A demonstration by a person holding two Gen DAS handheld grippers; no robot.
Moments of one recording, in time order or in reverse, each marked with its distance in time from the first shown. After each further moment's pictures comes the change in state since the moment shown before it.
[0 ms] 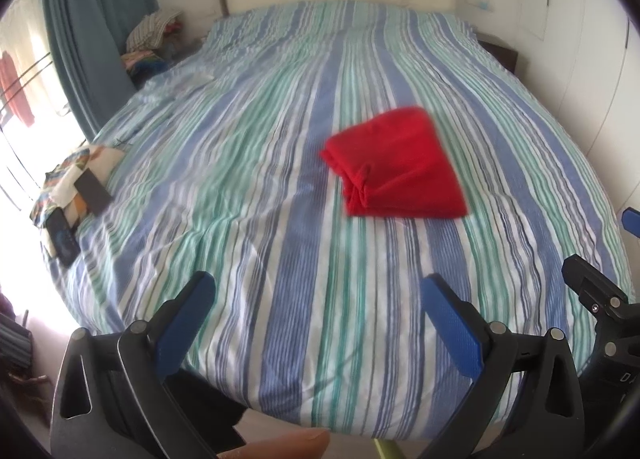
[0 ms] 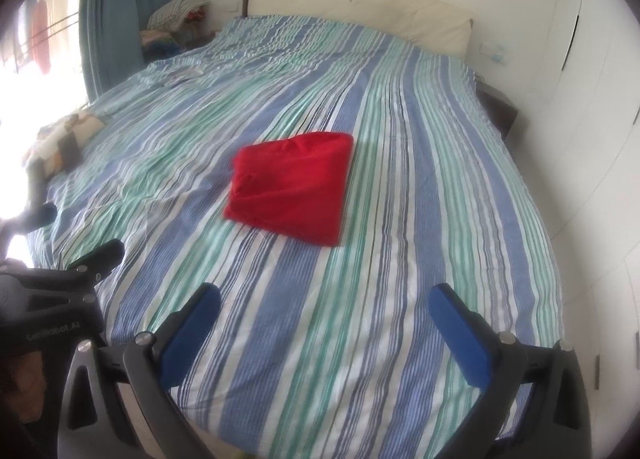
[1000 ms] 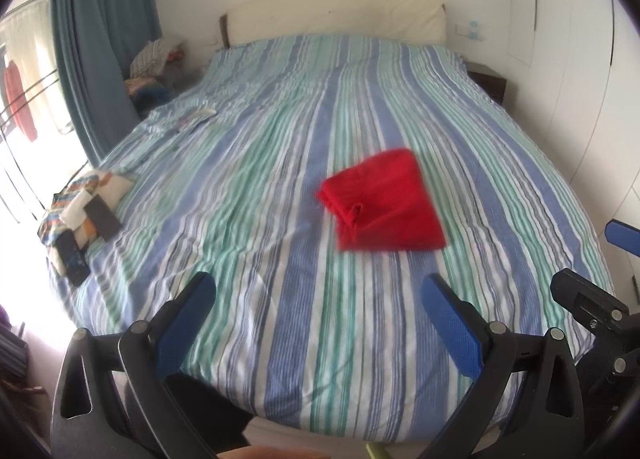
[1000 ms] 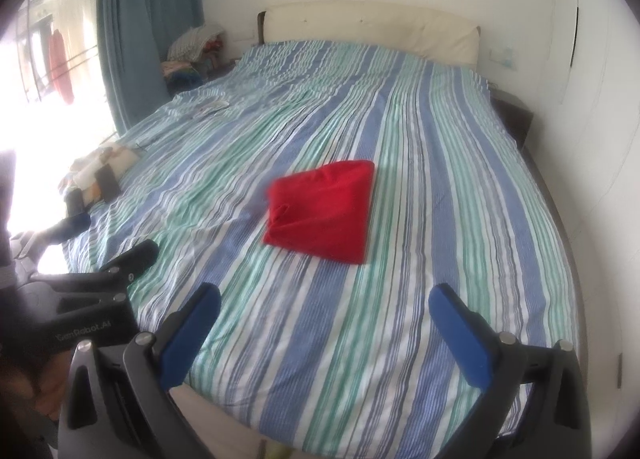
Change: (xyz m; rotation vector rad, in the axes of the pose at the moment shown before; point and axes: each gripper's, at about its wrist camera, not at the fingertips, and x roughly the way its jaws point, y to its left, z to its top) left arm -0.055 0.004 0.012 -0.001 -0.115 -0.020; right arm -0.061 -0.008 0.012 0.048 -0.070 0.126
